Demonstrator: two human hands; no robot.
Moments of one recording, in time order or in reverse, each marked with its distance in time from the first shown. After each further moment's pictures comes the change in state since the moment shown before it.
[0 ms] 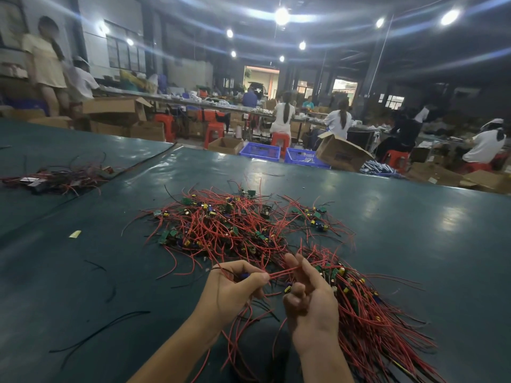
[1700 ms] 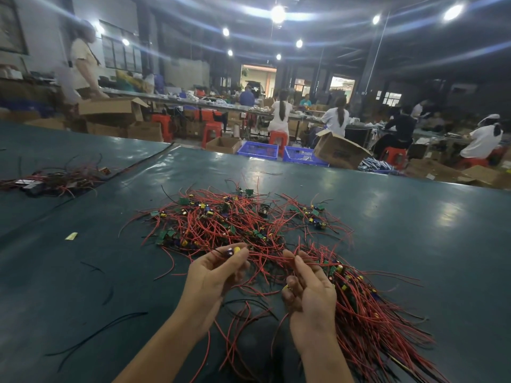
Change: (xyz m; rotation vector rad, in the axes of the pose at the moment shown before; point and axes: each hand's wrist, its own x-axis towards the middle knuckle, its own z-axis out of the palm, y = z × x) left_hand 0.008 0.001 -0.014 -0.384 0.093 -0.042; right_hand 0.003 0.003 -0.002 -0.067 -0.022 -0.108
